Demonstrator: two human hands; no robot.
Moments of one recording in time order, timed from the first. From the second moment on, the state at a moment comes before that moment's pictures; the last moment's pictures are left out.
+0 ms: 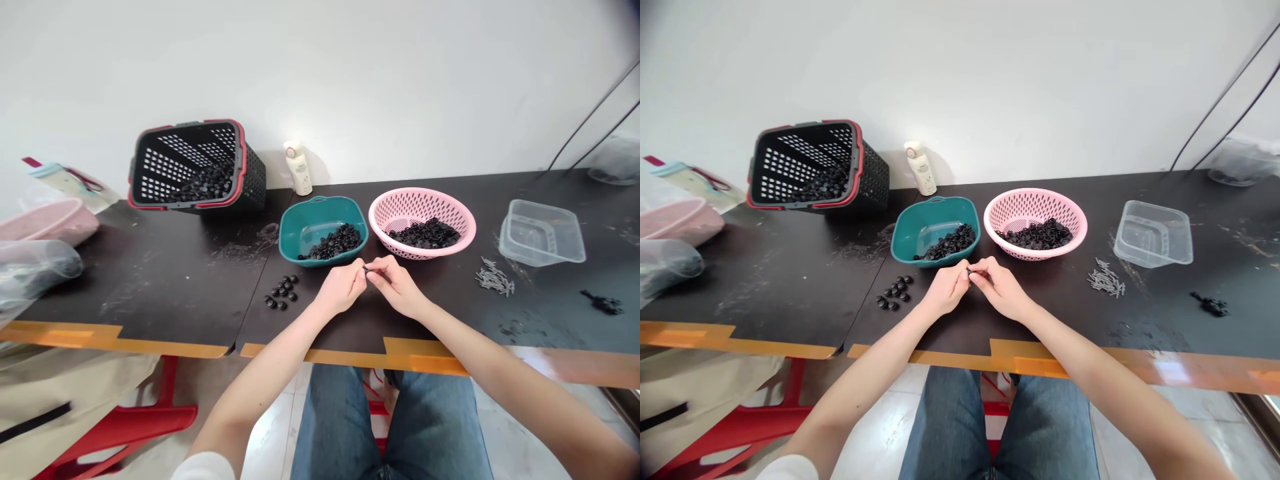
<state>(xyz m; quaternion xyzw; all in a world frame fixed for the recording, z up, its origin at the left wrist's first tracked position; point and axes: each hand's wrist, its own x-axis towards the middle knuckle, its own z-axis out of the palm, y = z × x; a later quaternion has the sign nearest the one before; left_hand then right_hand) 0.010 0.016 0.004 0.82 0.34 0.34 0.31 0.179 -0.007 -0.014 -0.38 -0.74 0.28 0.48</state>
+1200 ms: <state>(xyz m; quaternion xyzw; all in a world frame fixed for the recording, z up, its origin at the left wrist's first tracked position) 0.008 0.014 0.008 0.90 0.28 0.35 -0.03 0.174 -0.025 -0.009 -0.34 -0.70 0.33 0.53</state>
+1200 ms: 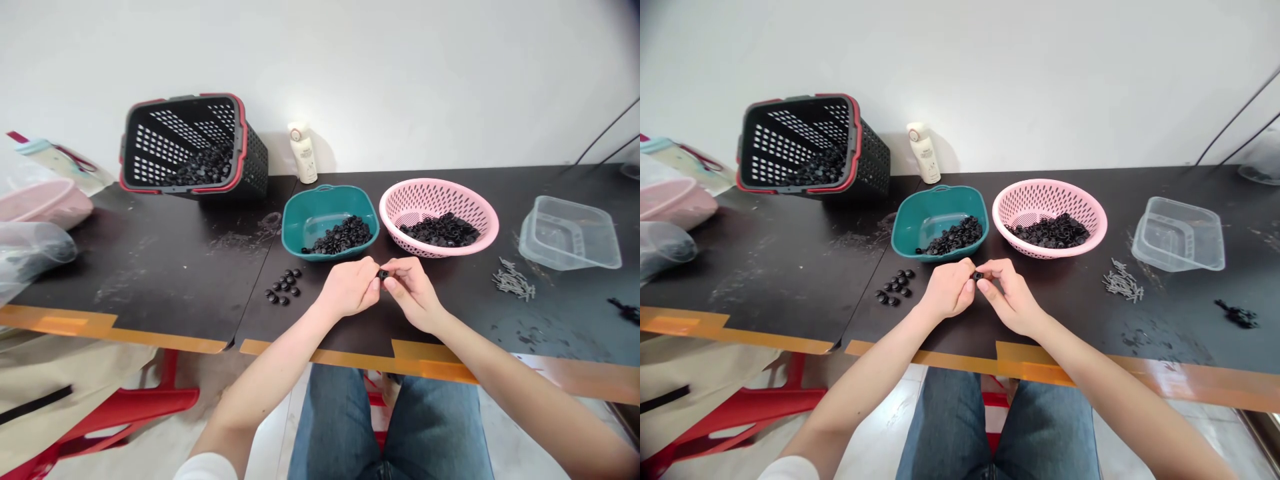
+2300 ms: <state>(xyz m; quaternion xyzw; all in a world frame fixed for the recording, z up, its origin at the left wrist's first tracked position) 0.012 0.002 0.012 0.75 0.26 0.40 0.46 0.174 -0.024 0.002 -0.31 -0.80 0.17 0.48</state>
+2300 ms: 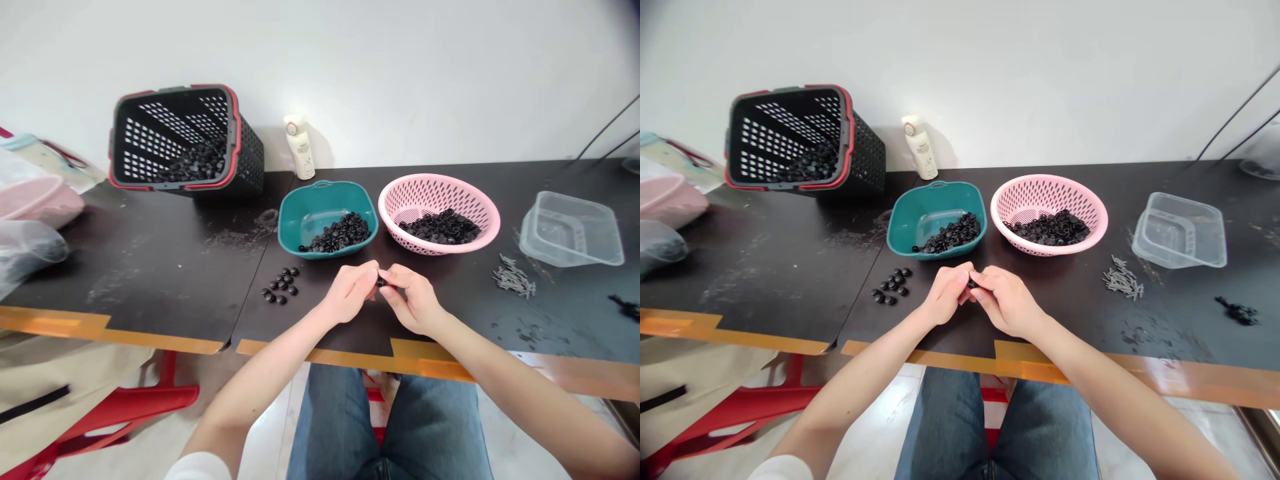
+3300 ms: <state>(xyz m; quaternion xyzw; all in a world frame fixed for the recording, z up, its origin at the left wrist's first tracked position) 0.010 0.004 0.009 0.84 0.26 0.33 0.36 0.181 -0.022 -0.001 -0.34 -0.79 0.13 0.49</state>
